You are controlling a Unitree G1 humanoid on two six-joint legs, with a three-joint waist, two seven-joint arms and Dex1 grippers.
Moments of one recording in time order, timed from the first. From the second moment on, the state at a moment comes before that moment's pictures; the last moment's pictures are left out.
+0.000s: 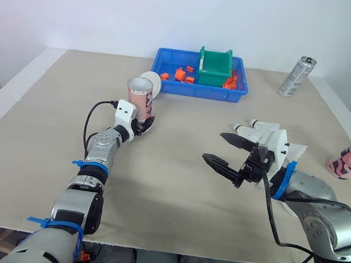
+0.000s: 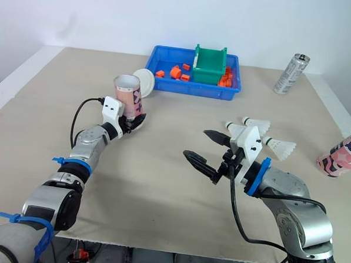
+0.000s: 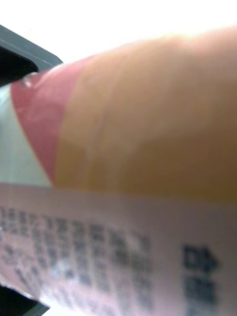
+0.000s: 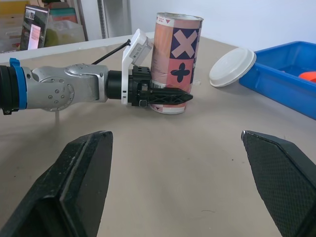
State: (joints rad) left arm -0.89 0.22 0.08 1.02 -0.14 -0.22 -0.56; right arm -0.14 -0.63 -0.16 -0.54 0.64 0.53 0.69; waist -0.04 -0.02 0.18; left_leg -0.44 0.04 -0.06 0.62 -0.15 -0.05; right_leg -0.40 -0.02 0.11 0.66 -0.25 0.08
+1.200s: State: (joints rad) left arm -0.82 0.77 -0.42 0.35 -0.14 0.00 -1.61; right arm -0.29 -0.53 -0.15 0.05 0.25 0.33 0.45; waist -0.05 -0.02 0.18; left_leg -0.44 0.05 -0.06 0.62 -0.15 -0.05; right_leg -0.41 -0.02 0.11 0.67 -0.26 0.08
